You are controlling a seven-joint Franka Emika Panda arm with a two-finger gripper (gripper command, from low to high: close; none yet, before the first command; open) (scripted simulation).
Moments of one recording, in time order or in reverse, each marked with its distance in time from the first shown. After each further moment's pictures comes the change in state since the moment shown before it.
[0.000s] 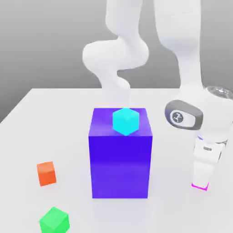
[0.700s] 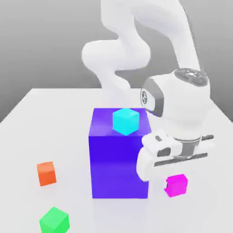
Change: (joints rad) arm -0.297 -0.186 -0.103 0.086 0.352 -0.255 0.325
